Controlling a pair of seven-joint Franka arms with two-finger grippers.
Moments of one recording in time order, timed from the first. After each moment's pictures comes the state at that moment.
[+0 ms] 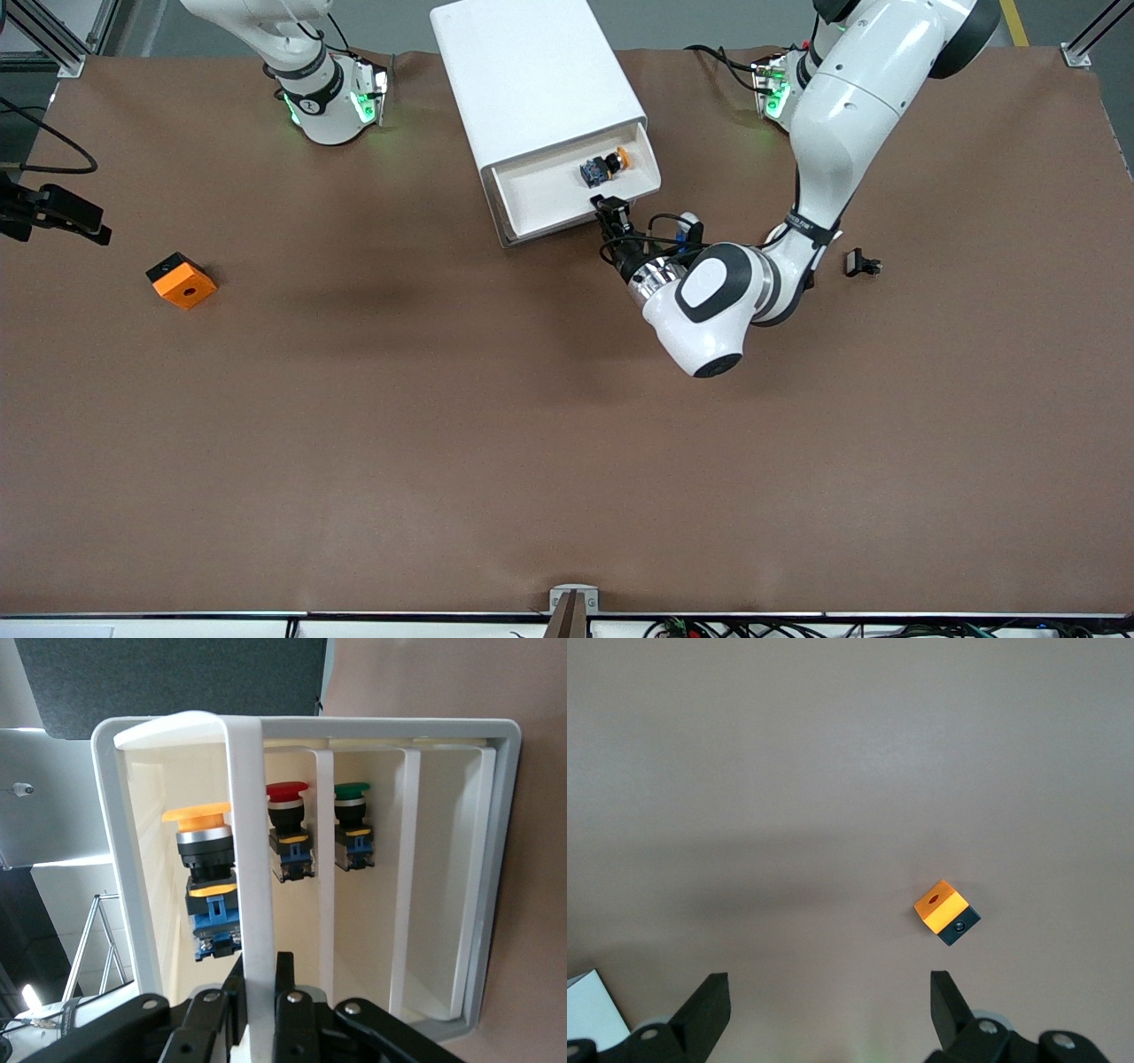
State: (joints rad) left arm -0.32 0.77 -0.26 -1.46 -0.86 1.38 -2.35; right arm 0.00 0.01 -0.09 -1.56 -0.04 1.51 -0.05
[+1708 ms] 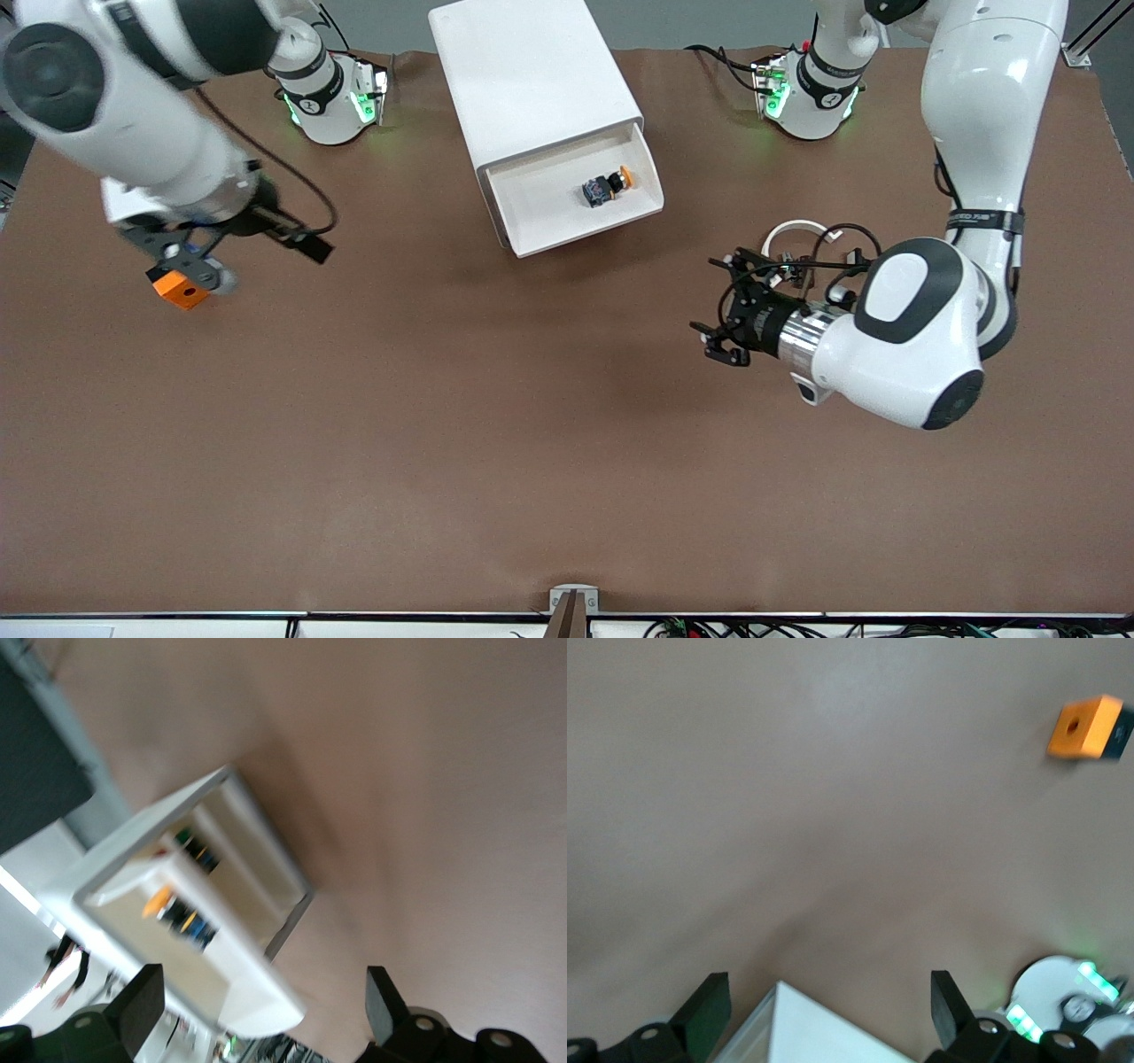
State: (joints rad) left arm -0.11 0.70 -0.22 -1.13 -0.55 1.37 -1.71; right arm 0.46 0.11 -0.07 -1.54 0.04 1.48 1.00
